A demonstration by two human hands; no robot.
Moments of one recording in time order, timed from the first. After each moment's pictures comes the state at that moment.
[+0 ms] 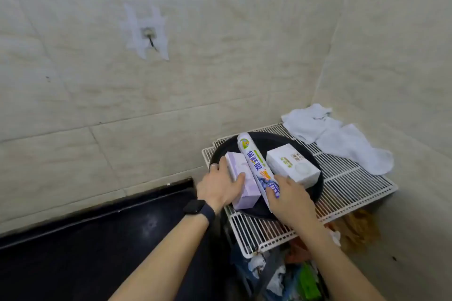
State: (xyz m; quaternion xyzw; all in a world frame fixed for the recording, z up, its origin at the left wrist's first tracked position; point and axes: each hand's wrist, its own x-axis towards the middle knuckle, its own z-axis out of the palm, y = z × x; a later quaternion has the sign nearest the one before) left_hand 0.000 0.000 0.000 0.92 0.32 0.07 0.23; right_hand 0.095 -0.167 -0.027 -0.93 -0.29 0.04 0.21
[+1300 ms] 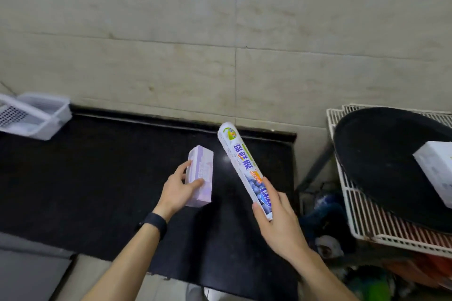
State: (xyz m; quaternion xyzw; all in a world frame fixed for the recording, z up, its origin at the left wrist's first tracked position) left_hand -0.346 0.079 -0.114 0.60 0.60 0.22 0.47; right_hand -0.121 -0.088 -0.123 -0.75 -0.50 0.27 0.34
